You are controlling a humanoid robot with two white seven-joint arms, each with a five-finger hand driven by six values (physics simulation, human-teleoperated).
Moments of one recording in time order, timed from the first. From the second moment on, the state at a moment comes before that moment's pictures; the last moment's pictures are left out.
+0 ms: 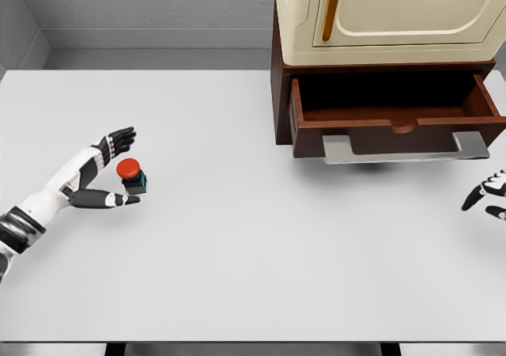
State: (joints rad) left arm -0.06 0.62 -0.25 -1.44 0.42 -0.31 -0.38; right arm 0.37 -0.98 -0.37 -1.76 0.05 -0.61 0.61
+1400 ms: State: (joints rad) left arm -0.08 0.55 -0.23 -1.35 0.36 -0.34 -0.38; right arm 0.33 -1.04 -0.31 -1.76 0.05 -0.61 0.61
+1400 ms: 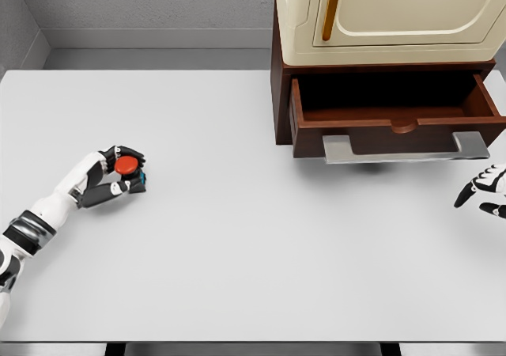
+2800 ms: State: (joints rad) left arm -0.26 0.55 -0.29 -1.58 0.34 -0.32 -0.39; right arm 0.34 -1.04 -0.28 -1.76 0.03 -0.61 0.61
